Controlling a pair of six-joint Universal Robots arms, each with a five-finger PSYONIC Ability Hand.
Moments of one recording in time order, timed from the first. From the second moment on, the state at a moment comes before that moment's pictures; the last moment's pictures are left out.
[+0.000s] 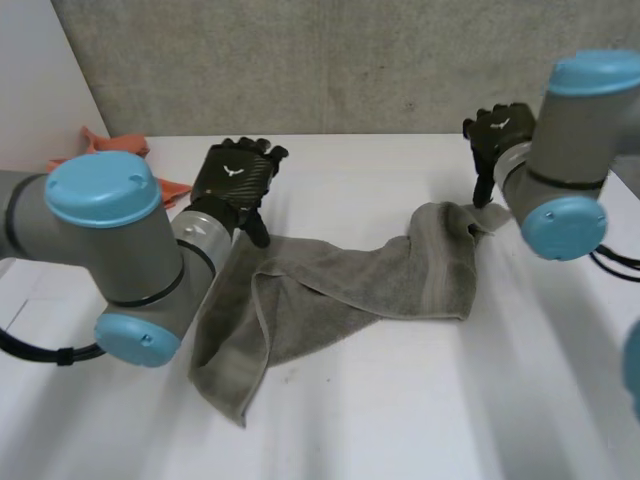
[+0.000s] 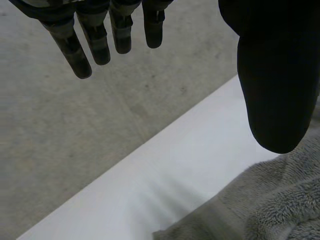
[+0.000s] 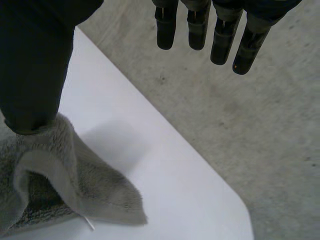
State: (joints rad) left arm 4.18 -2.11 -1.33 3.39 -1.57 3.40; right arm 1.94 -0.66 0.55 0.28 1.68 2.64; left_hand 0.19 0.20 0.21 0.20 0.04; right_hand 0.20 0.22 0.21 0.23 0.06
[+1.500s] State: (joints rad) left arm 4.34 -1.68 -1.50 3.03 -1.66 3.39; right arm 1.82 -1.27 1.13 0.48 1.47 2.28; left_hand 1.14 1.20 1.19 1.20 0.97; right_hand 0.99 1.17 1.18 1.19 0.99
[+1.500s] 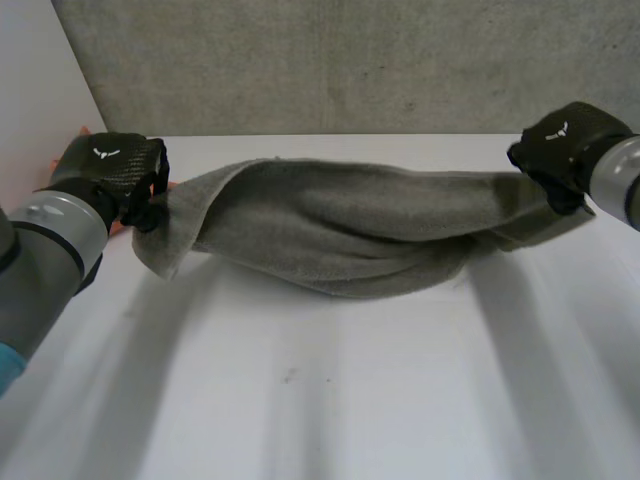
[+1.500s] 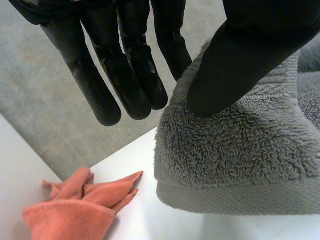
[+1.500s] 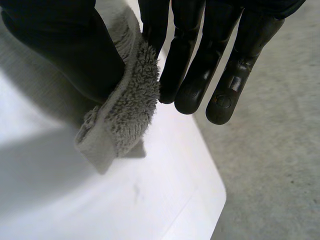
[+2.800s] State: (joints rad) left arm 4.47 -2.14 -1.60 3.61 -1.43 3.62; right arm 1.81 -1.01 1.44 -0.22 1.27 2.40; left_hand 1.14 1.20 1.19 1.20 0.97; right_hand 0.99 1.17 1.18 1.19 1.00
